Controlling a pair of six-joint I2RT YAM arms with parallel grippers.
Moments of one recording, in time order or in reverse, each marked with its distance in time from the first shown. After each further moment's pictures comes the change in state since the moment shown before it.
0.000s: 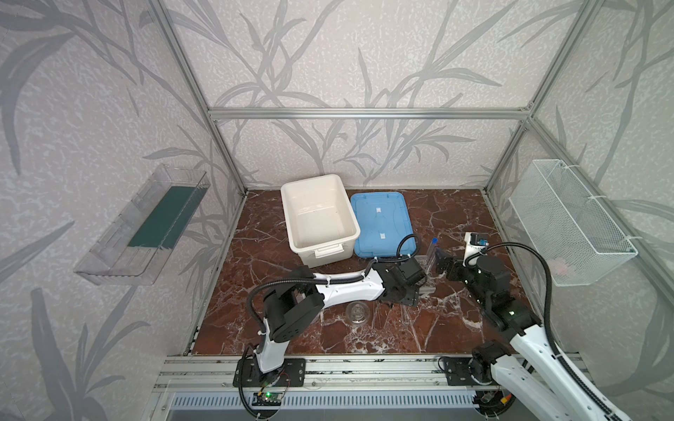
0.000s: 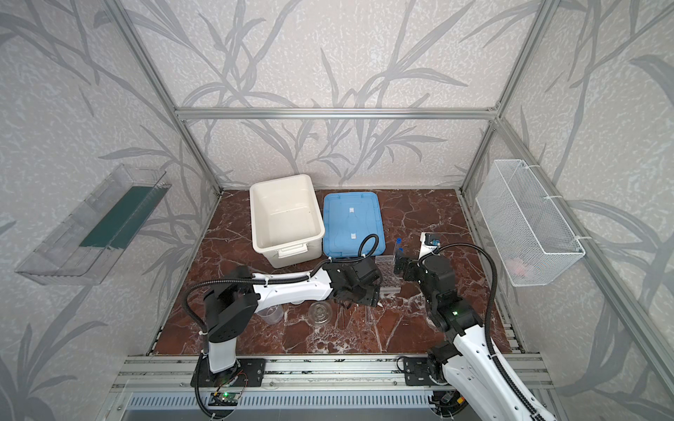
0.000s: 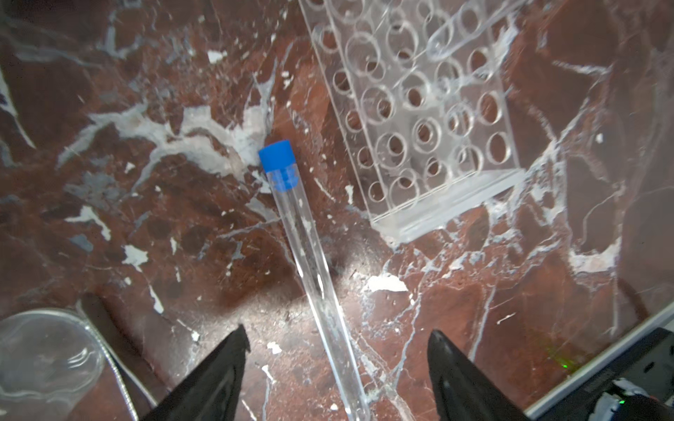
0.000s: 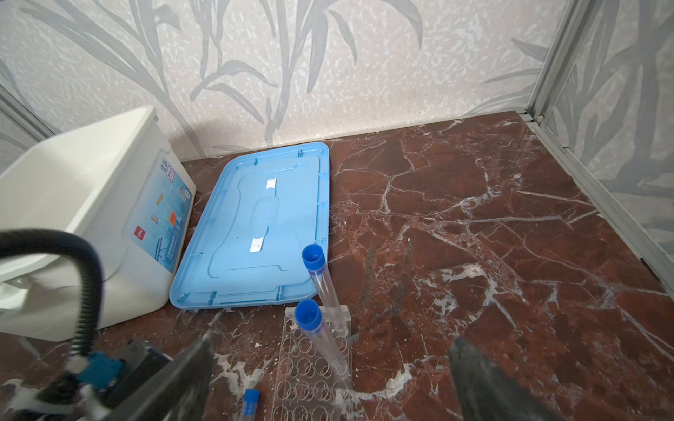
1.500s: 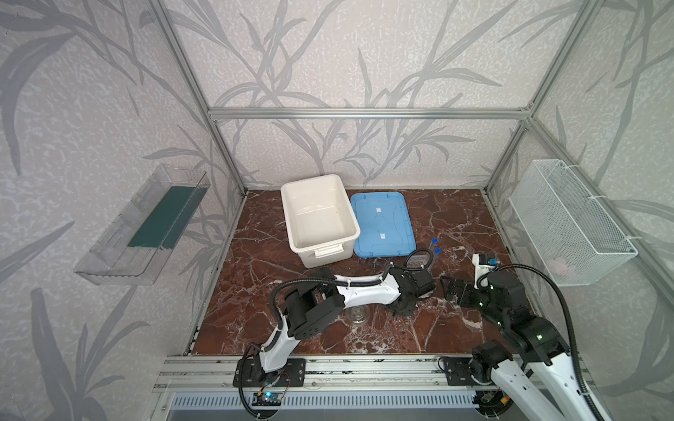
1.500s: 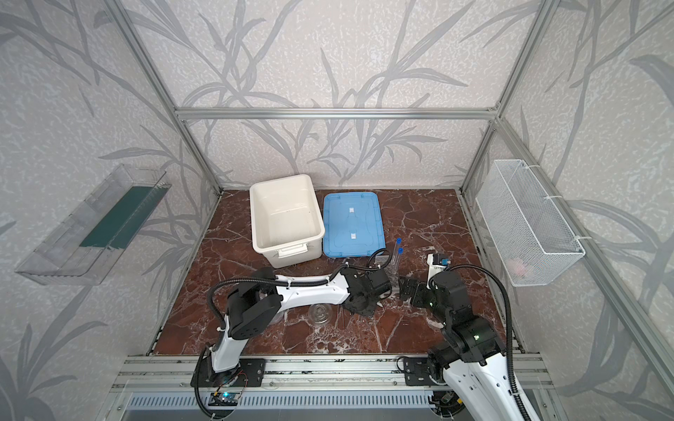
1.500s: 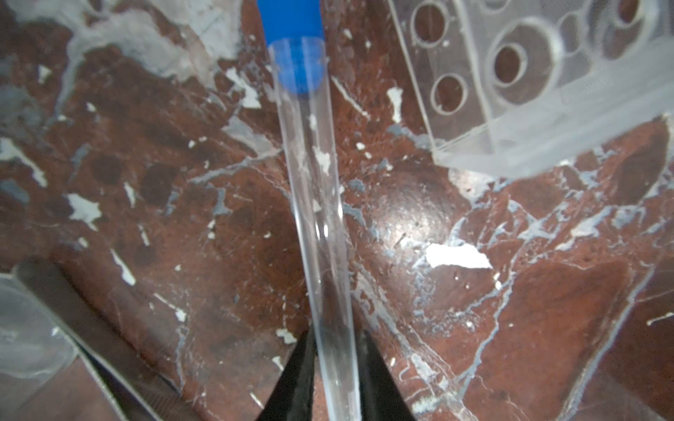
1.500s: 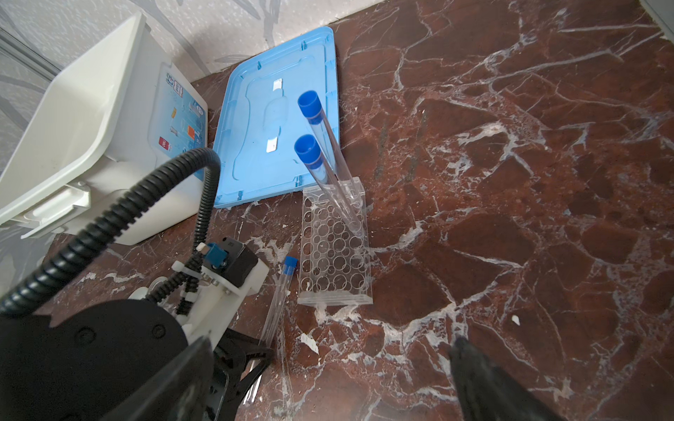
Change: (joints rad) left arm -0.046 0.133 0.121 -0.197 -0.043 0.024; right arm -0.004 -0.174 0.061 -0.478 -0.164 0.150
